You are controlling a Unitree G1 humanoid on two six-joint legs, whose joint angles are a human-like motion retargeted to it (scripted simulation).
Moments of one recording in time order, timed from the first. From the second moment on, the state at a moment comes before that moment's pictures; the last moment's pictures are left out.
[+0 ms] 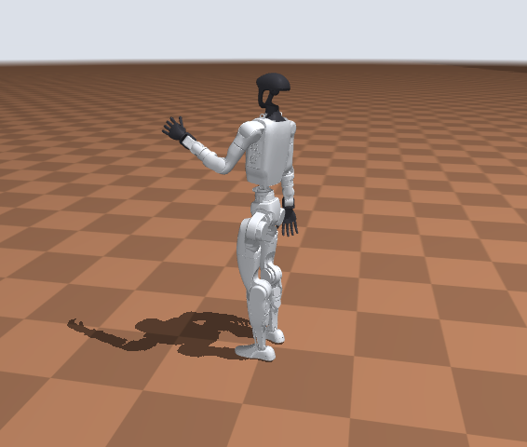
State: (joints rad) left arm -0.41 0.33 0.12 0.03 0.16 -0.01 0.00; right arm 0.02 -0.18 -0.04 1.70 -0.71 -0.10 0.14; waist -0.19 0.05 -0.20; left_leg -0.08 -0.06 0.02 -0.01 0.00 0.01; right_leg -0.11 -0.09 -0.45 0.07 0.09 0.01
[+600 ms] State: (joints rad) left arm -0.44 0.38 0.39 0.47 0.30 0.02 0.10; right arm 0.02 -0.18 -0.02 1.70 -0.74 -0.09 0.13; waist -0.20 0.05 -0.20; left_leg -0.07 -0.08 -0.01 -0.01 0.00 0.01; right_leg -0.09 -0.09 -0.48 0.07 0.09 0.00
